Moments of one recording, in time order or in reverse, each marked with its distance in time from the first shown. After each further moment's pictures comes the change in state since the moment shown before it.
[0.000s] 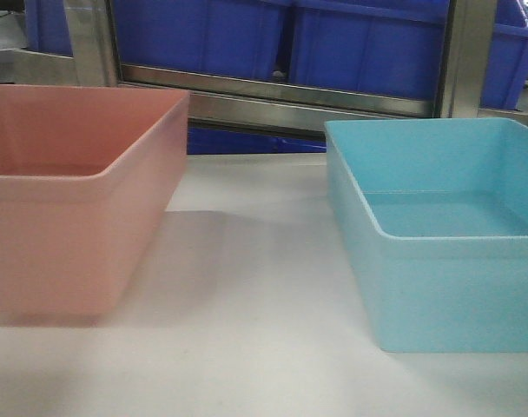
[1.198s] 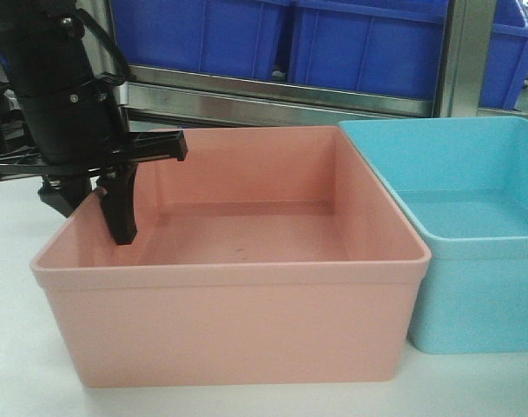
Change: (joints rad) left arm -0.547 0.067 0.146 0.077 -0.344 -0.486; right arm 0.000 0.000 0.000 0.000 0.000 0.000
